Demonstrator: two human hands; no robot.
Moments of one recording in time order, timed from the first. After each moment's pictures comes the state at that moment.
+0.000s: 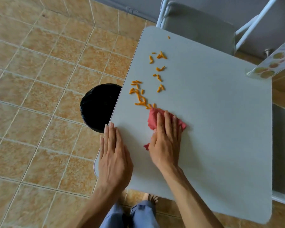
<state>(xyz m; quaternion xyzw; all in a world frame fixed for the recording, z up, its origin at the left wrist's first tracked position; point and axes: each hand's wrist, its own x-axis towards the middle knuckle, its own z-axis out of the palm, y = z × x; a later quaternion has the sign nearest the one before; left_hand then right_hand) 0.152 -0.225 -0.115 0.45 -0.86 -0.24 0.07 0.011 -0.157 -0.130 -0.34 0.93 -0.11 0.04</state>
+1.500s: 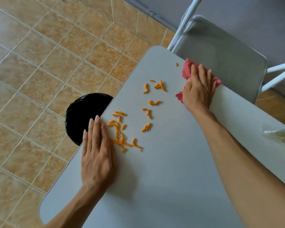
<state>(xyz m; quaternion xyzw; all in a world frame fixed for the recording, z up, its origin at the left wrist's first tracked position) 0.036 -0.278 -0.133 0.56 -0.81 -0.16 0.07 -0.295 -0.334 -0.143 -0.41 0.90 -0.11 0.06</state>
